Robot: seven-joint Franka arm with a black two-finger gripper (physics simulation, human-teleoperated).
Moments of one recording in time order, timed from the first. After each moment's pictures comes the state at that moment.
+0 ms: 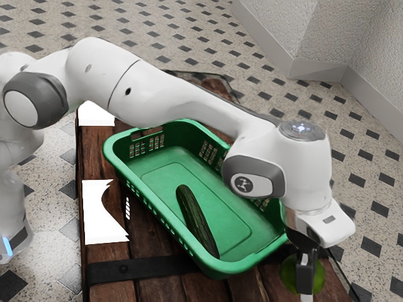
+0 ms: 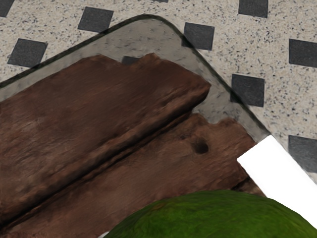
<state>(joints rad) -0.75 0.38 0.12 -1.42 -0.05 2.22 -0.04</state>
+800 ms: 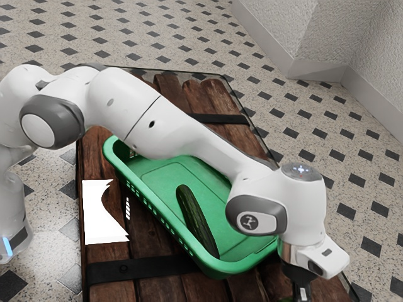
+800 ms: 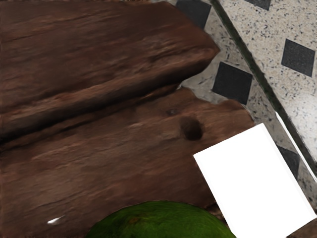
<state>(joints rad) -0.75 0.51 0.13 -1.44 -0.26 2.32 -0.09</state>
